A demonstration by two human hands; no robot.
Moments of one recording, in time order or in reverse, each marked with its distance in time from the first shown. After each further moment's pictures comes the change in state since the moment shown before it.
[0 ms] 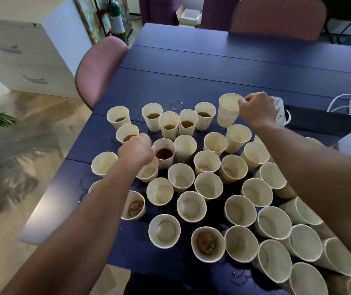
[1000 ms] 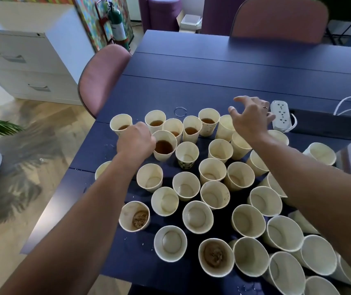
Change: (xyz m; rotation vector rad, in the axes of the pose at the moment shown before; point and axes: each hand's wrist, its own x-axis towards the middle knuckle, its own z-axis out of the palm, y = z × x) left_hand 0.009 0.012 -0.038 -0.020 0.237 0.052; right_hand -0.009 -0.005 0.027 -0.040 0.050 -0.144
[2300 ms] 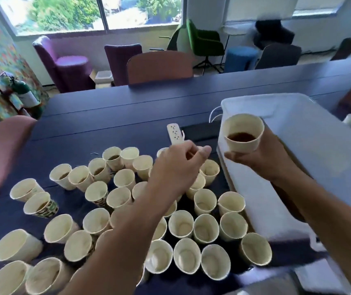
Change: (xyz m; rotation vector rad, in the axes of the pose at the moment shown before) left_hand -0.218 0.284 -0.031 -0.538 -0.262 0.682; right_hand -0.160 0.161 -0.290 0.416 0.076 -0.028
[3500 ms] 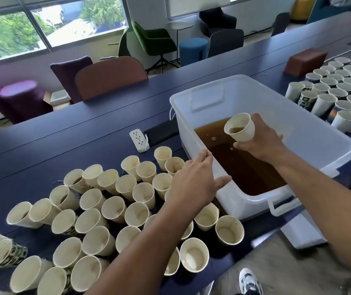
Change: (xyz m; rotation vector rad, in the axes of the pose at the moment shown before) left_hand 0.001 0.040 0.119 0.459 -0.413 0.265; right_hand -0.031 0.102 -0.075 -0.420 0.205 0.499
